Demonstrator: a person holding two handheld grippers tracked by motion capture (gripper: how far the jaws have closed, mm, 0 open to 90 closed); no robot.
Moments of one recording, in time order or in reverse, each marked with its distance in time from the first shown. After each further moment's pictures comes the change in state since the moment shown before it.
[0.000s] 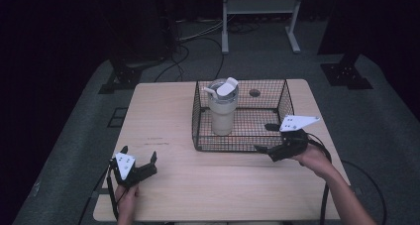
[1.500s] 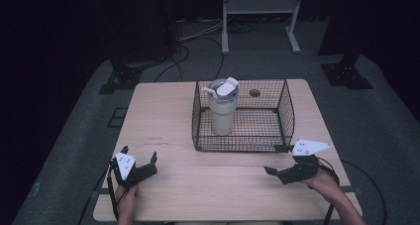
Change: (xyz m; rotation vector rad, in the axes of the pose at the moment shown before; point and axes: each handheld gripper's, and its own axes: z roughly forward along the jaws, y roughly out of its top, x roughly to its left) left arm -0.001 0.000 0.000 0.005 -0.002 0.007; right arm 0.024 -0.064 -0.018 -0.026 0.000 0.057
